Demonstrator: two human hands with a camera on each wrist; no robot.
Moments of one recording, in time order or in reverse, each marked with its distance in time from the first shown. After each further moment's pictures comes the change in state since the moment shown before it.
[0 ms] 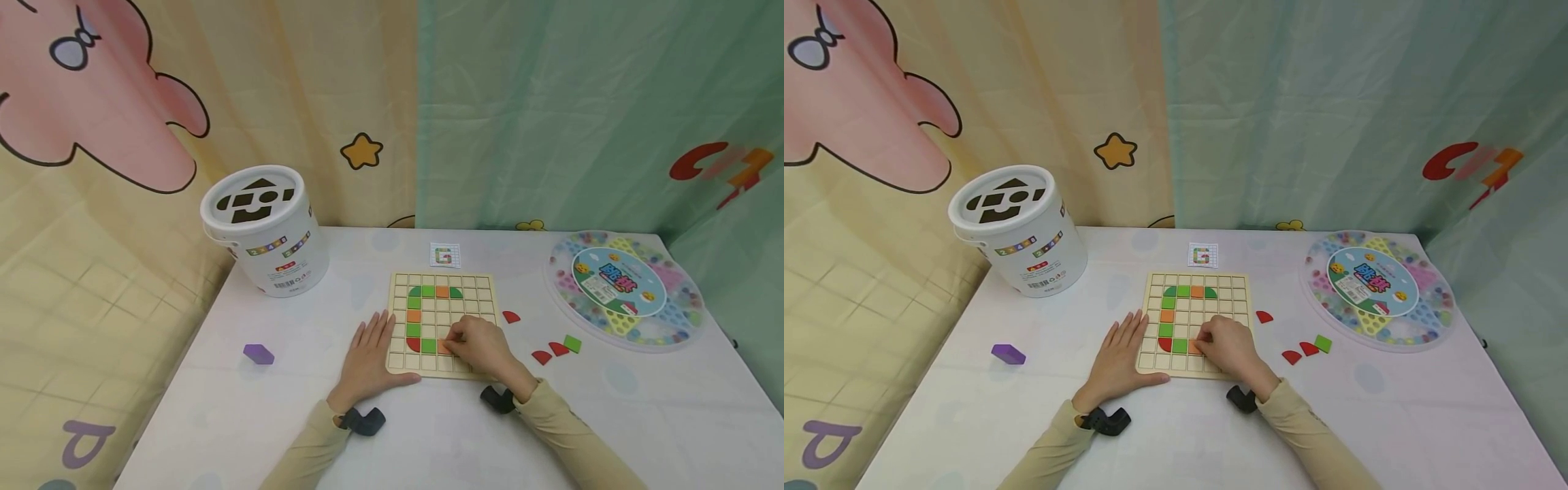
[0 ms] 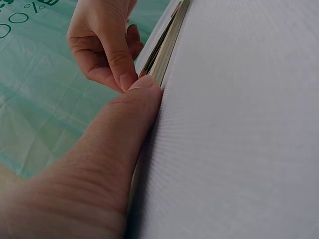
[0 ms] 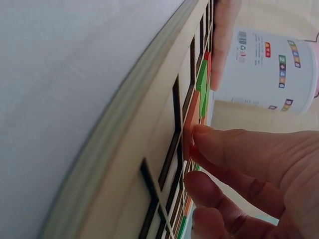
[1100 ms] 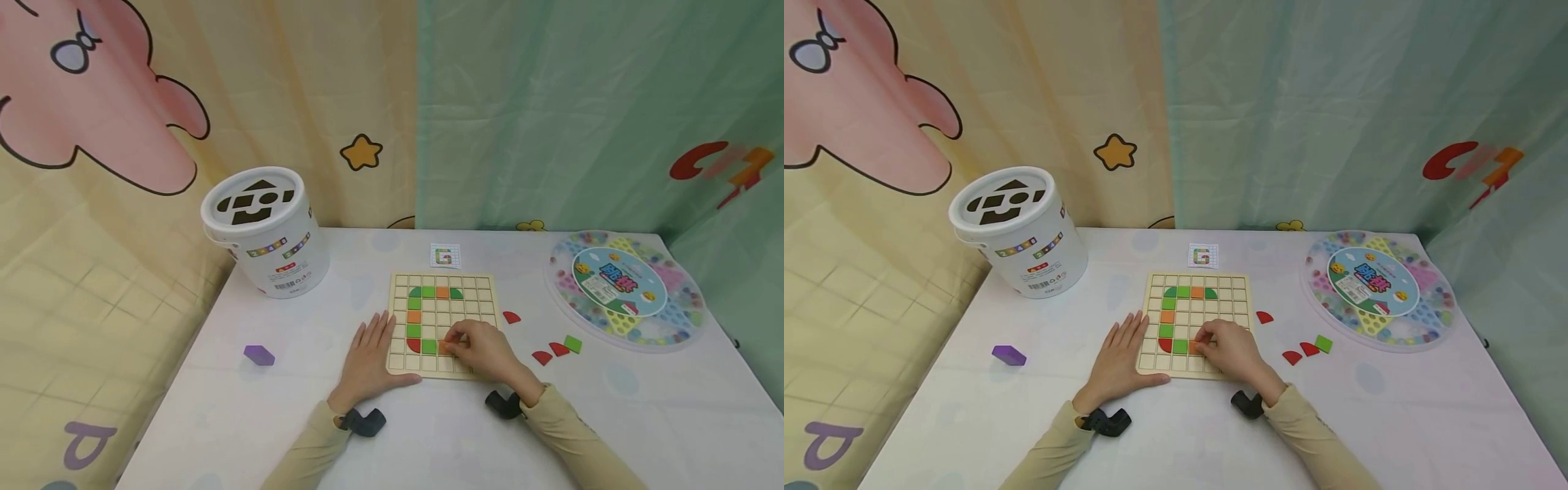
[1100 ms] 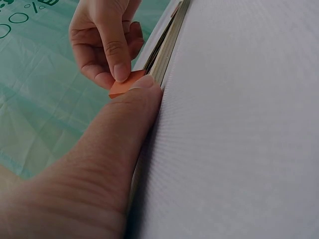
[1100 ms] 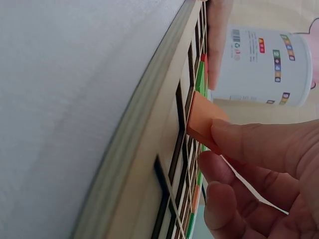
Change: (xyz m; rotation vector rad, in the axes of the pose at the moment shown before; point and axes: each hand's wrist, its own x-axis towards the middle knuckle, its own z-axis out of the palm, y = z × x) left_hand 0.000 0.000 0.000 -0.004 0.000 -0.003; right_hand -0.005 0.007 0.000 0.150 -0.030 -0.026
